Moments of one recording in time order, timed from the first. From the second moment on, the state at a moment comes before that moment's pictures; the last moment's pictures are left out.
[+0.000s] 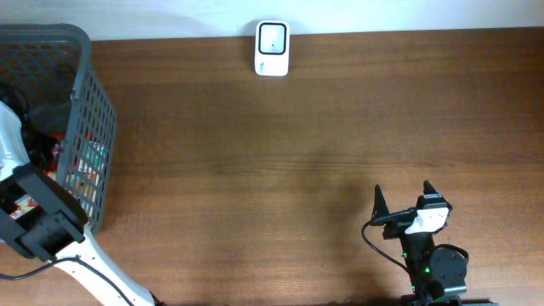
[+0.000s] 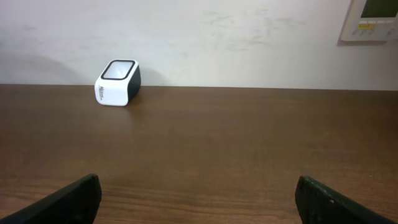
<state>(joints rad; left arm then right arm) 0.59 2.30 2.06 -1.33 -0.30 -0.59 0.07 0.01 0.01 -0.08 0.01 0.02</state>
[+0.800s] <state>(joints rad) 0.03 1.75 2.39 -1.50 0.29 -0.23 0.07 0.01 0.01 -0.08 0.01 0.02</state>
